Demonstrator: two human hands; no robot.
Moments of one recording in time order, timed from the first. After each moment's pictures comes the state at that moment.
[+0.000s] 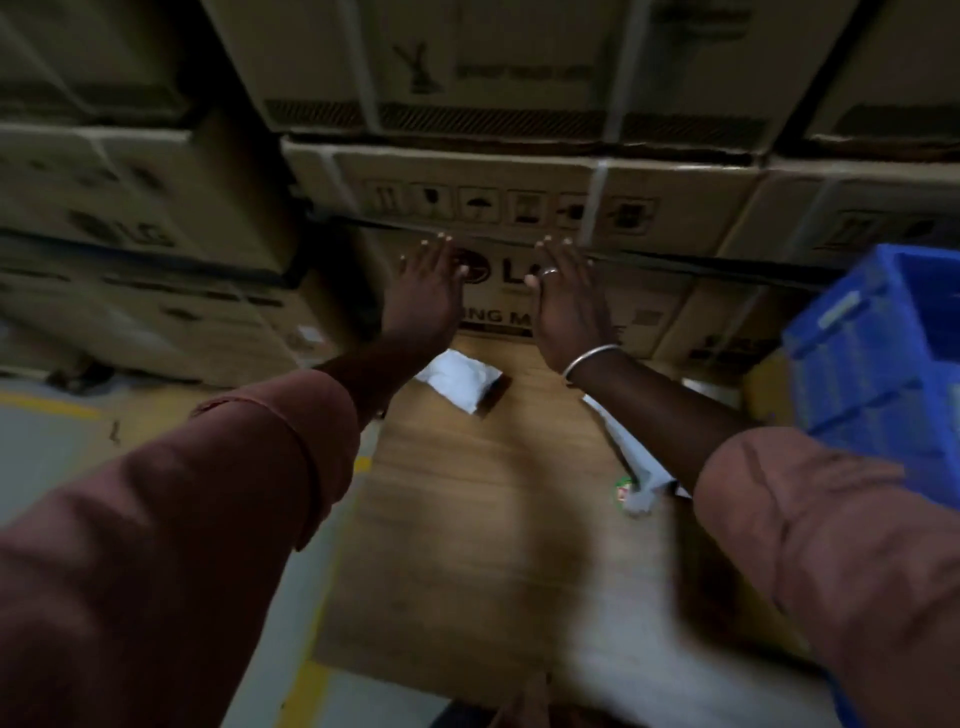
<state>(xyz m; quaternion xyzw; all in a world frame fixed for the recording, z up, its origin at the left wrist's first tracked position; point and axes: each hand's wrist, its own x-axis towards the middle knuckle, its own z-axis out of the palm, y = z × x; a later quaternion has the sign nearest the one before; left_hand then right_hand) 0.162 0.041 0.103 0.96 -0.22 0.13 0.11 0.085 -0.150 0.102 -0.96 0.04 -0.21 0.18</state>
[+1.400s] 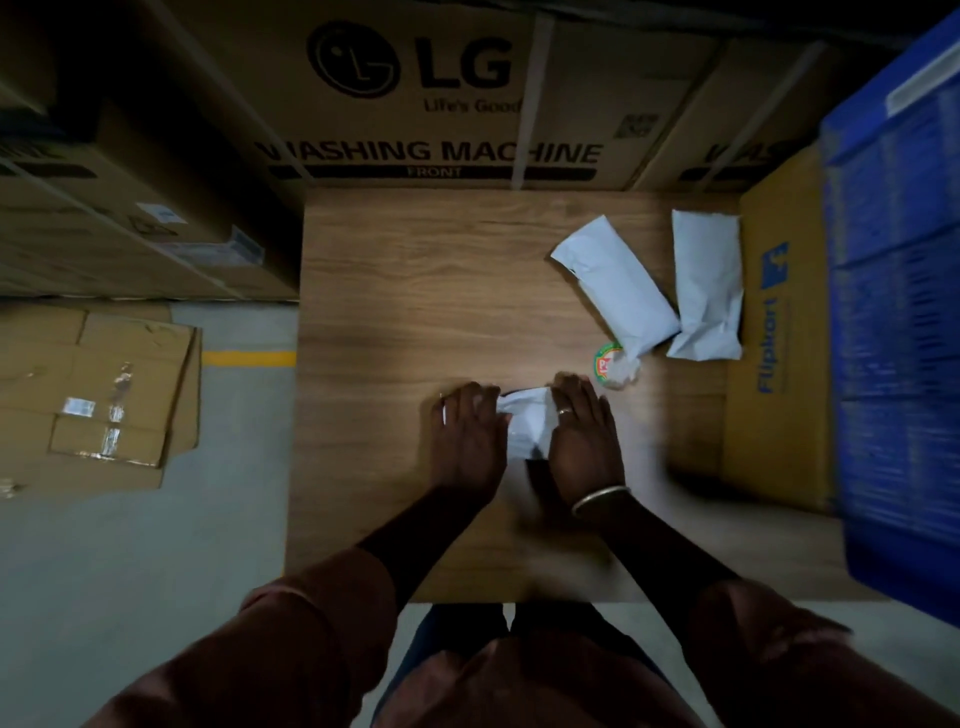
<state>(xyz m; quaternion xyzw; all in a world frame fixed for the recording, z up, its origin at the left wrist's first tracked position) -0.079 0.036 -0.136 0.95 -0.25 -0.11 0.14 -0.155 -0.125 -0.144 -0.96 0.20 0.13 0.17</state>
